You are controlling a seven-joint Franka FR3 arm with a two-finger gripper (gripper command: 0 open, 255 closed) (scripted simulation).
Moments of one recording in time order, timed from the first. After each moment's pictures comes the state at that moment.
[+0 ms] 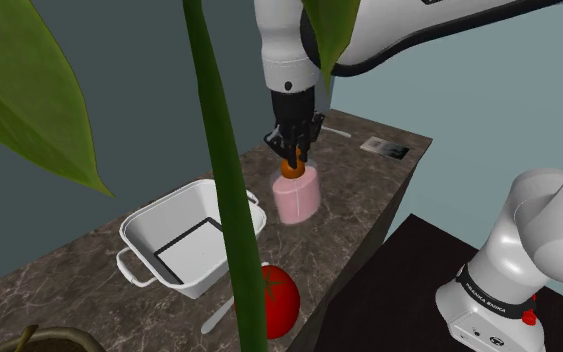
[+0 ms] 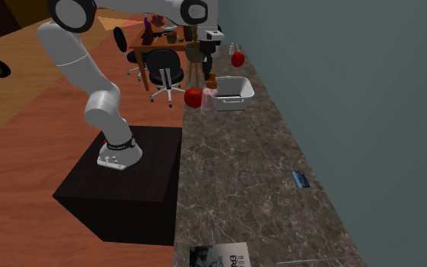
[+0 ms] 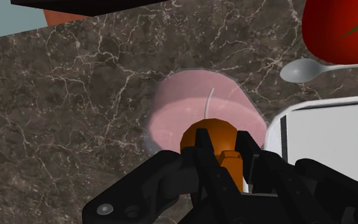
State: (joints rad) arm 0.29 -0.18 0.29 -2.05 -0.11 1.76 0.70
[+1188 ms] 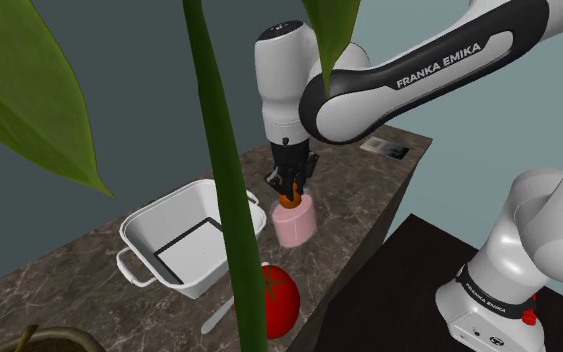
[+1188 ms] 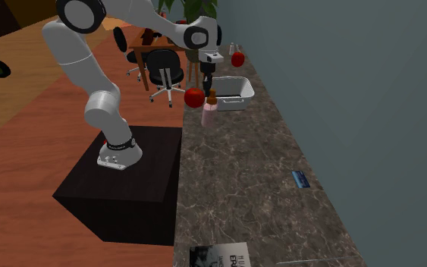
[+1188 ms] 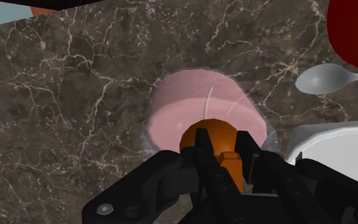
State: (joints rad) arm 0.28 -0.12 0.30 -2.23 -0.14 2.00 0.74
